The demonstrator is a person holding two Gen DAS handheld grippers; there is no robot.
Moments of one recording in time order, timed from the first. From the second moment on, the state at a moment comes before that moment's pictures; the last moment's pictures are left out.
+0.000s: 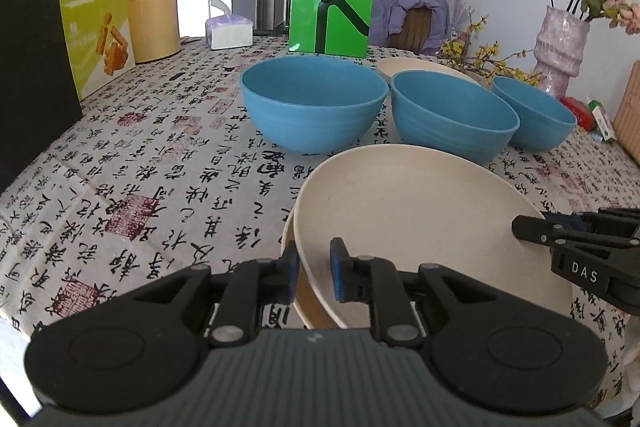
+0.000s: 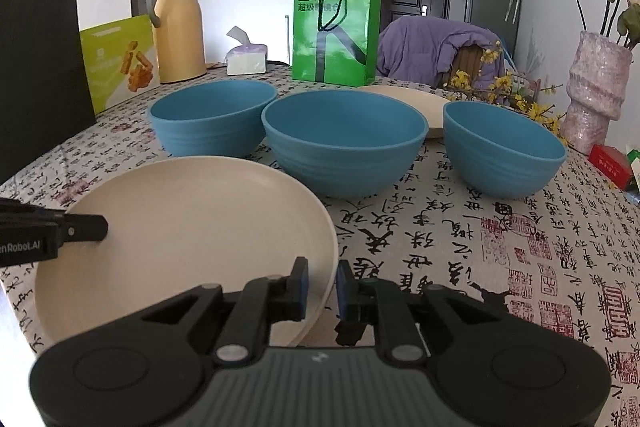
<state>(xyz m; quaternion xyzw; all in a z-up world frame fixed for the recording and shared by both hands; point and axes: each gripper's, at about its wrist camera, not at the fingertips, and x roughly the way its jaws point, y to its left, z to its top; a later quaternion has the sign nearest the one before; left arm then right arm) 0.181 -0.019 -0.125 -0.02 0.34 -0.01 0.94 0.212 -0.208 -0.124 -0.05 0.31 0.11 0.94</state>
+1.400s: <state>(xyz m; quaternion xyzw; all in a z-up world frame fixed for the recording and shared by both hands) 0.174 -0.036 -0.133 0.06 0.31 0.02 0.95 0.216 -0.235 -0.125 0.04 0.32 0.14 0.93</state>
